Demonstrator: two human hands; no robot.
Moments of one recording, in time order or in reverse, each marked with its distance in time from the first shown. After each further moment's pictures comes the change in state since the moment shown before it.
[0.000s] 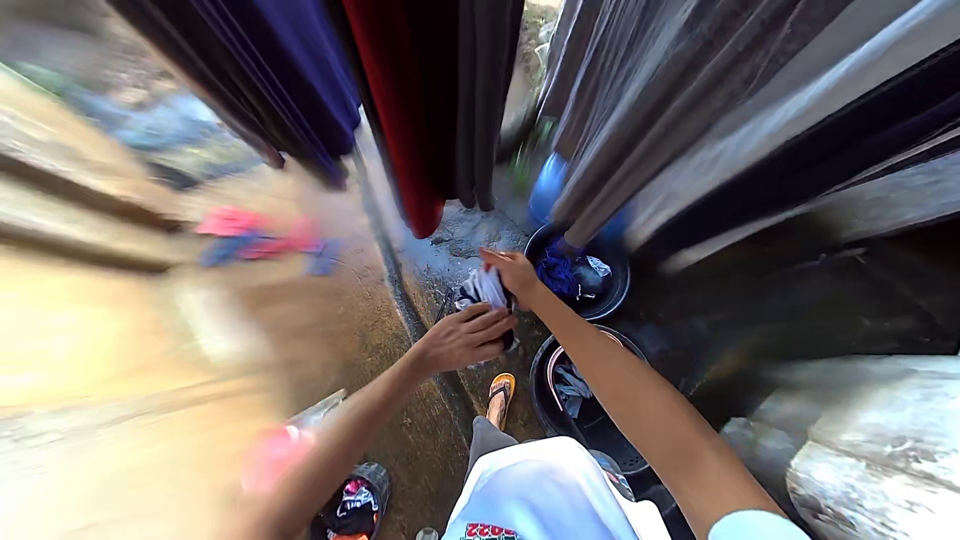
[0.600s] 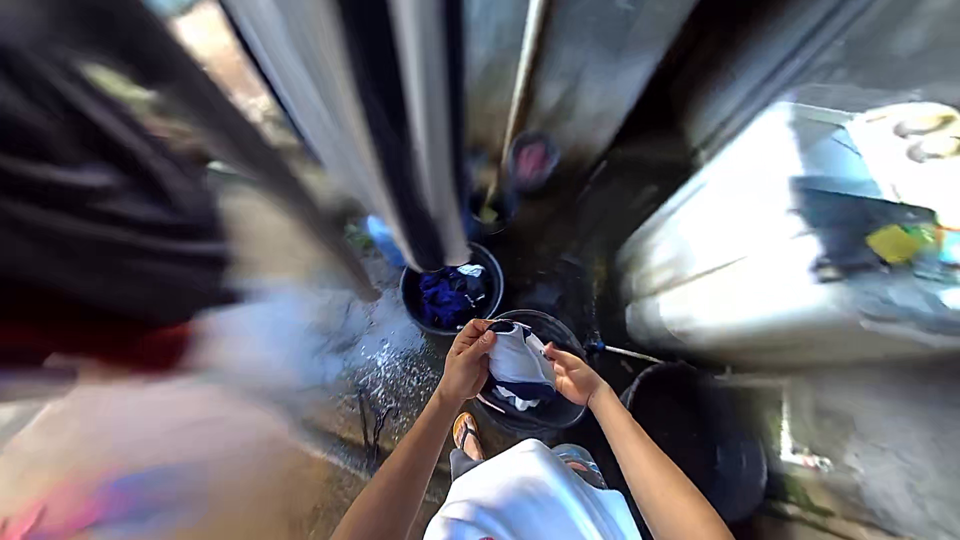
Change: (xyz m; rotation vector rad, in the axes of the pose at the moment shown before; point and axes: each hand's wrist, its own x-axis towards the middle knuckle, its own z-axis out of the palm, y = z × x) left_hand 0.234 0.168 0.129 -2.093 0.111 -0.478; right_hand -0.308 0.239 -0.209 0.841 0.472 0.039
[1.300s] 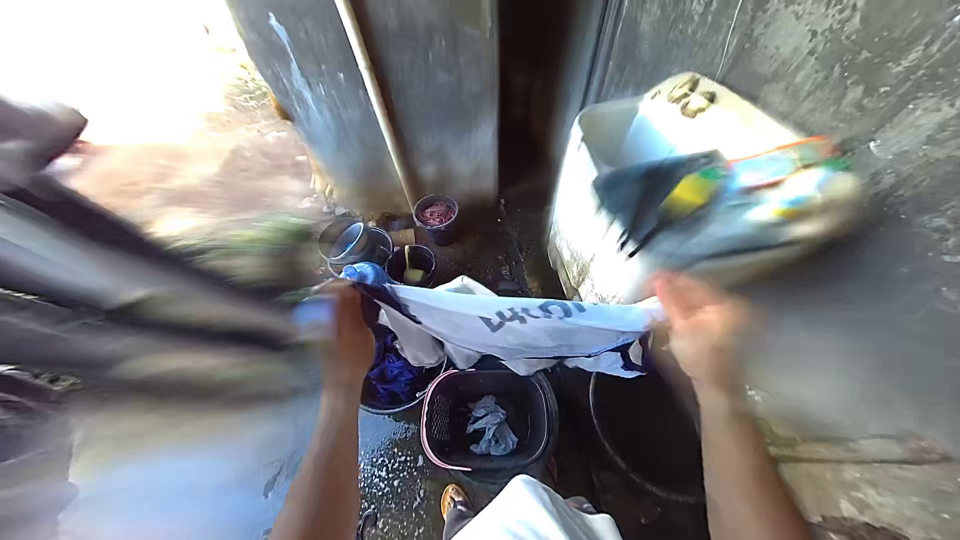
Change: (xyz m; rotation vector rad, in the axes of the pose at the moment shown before) left_hand 0.124 0.056 0.170 1.210 0.135 0.726; right_hand -0.258 -0.187 -0.130 -0.601 1.060 -1.141
